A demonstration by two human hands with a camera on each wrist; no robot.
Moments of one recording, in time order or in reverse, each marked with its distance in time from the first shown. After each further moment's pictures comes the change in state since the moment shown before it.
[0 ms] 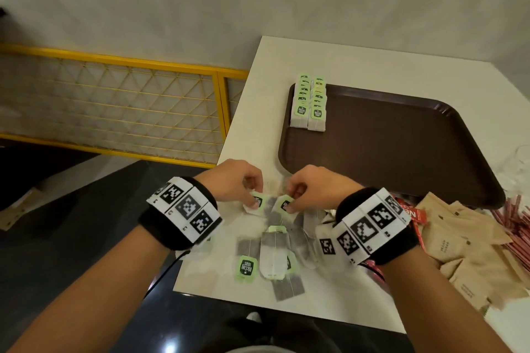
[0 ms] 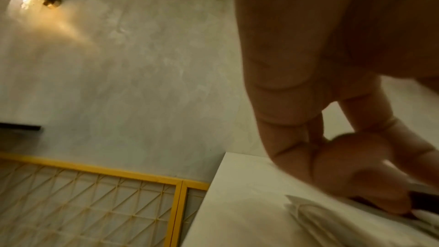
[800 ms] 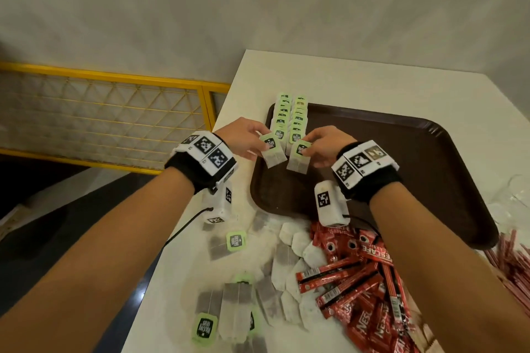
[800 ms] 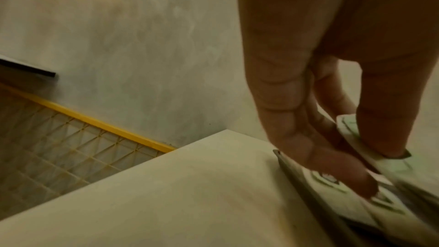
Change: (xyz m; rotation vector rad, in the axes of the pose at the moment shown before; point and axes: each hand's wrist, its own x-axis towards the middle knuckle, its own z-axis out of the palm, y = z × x) left_hand 0.128 0.045 -0.066 -0.529 0.114 -0.137; right_hand 0.086 0.076 -0.108 0.540 0.270 0.280
